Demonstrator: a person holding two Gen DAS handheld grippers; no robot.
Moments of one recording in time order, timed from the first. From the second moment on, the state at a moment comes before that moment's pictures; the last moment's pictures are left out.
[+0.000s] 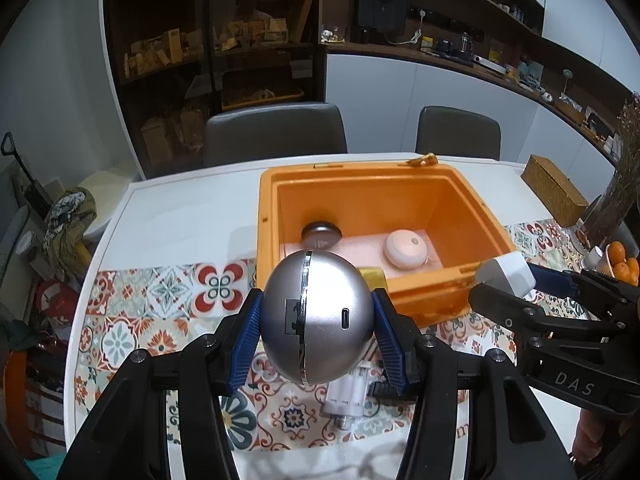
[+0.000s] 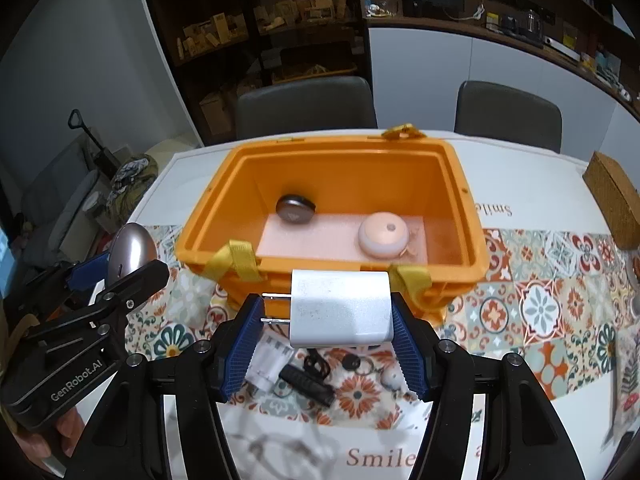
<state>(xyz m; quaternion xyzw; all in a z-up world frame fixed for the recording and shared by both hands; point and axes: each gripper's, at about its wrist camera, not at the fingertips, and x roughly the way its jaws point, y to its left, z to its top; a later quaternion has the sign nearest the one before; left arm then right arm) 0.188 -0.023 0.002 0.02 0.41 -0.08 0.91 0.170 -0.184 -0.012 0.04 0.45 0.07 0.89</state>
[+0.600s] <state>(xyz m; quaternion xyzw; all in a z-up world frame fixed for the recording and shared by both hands) 0.229 -0.033 0.014 0.03 0.40 -0.09 0.91 0.209 -0.188 0.003 0.03 0.43 0.06 0.90</state>
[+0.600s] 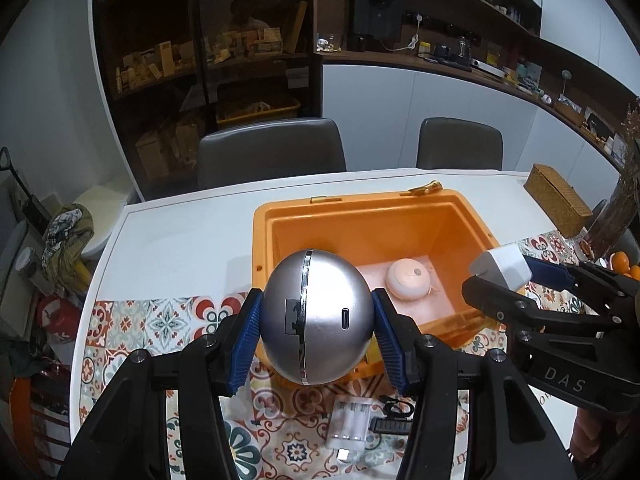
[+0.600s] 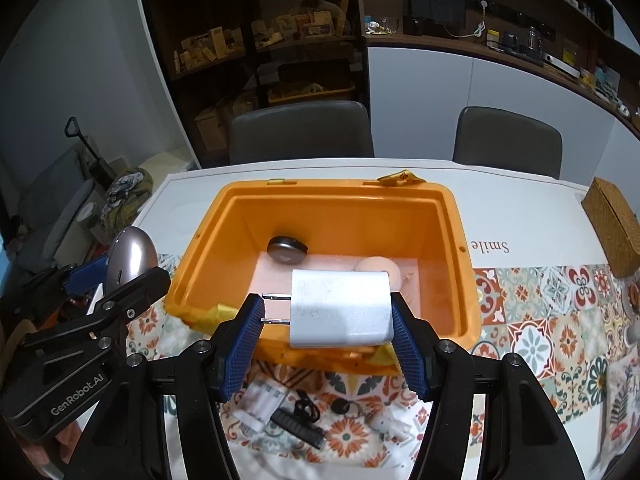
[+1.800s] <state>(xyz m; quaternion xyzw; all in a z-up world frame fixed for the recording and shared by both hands) 0.298 -0.058 -0.049 0.07 0.49 -0.09 0.86 0.270 -0.197 -0.047 0.01 0.50 0.05 0.87</state>
